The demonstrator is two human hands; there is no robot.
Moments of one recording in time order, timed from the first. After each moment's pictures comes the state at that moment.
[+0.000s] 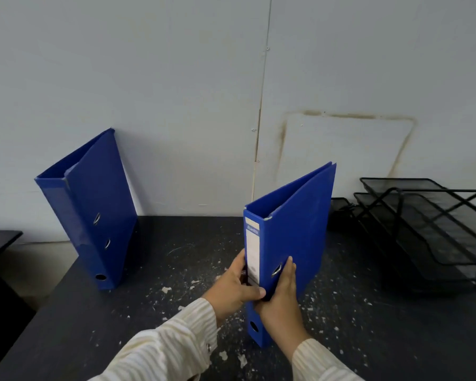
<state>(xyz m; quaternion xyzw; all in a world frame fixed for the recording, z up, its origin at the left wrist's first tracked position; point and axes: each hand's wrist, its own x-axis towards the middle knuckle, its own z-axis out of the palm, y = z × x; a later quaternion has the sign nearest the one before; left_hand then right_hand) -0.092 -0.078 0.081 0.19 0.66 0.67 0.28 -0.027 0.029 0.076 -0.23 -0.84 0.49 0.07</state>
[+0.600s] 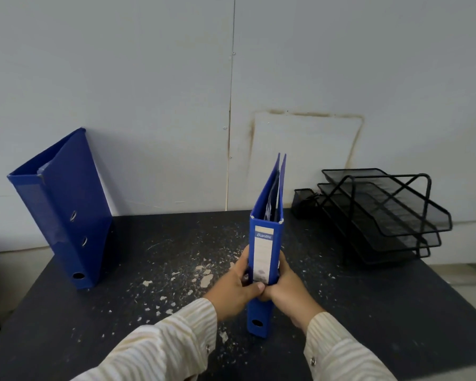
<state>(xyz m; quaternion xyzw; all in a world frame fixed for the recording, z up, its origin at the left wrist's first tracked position) -0.040 -0.063 0.087 0.29 0.71 0.57 0.28 0.026 0.061 0.110 -0.24 -0.78 0.58 0.00</state>
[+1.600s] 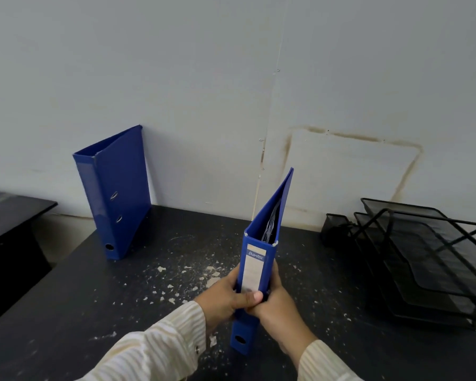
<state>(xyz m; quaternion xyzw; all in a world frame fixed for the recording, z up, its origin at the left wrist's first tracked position) -0.013 -0.047 0.098 0.13 0.65 0.69 0.30 0.022 0.075 0.108 -0.13 -0.80 0.58 -0.05</state>
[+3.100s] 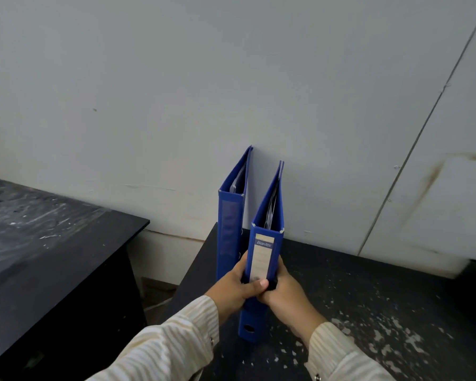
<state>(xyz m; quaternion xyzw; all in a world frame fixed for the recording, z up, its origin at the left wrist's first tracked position) -0.160 -0.339 0.114 0.06 0.73 0.66 0.20 -0.142 -0.212 0.136 -0.04 -0.85 0.52 -0.09</state>
